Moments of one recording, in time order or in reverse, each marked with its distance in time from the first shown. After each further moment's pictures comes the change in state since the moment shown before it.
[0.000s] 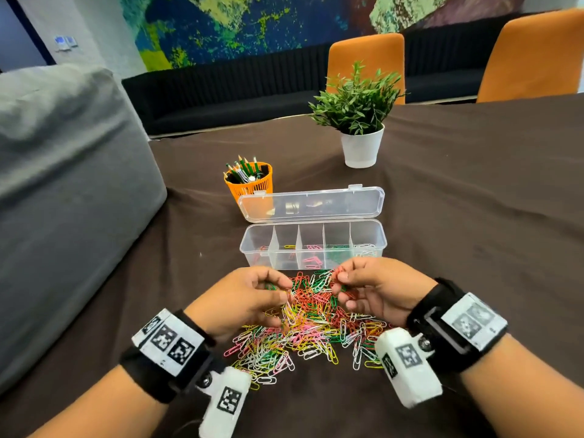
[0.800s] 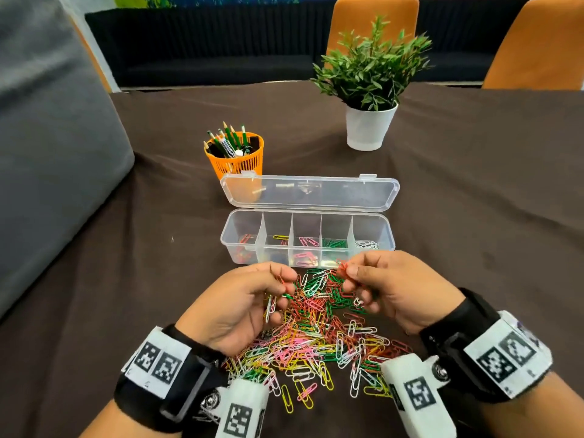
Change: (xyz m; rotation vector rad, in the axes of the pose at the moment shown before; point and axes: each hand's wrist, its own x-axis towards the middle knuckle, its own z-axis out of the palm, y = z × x) left_hand 0.038 -0.010 0.014 -0.551 -0.040 -0.123; right_hand 0.018 -0.008 -0.010 -0.252 0.220 -0.078
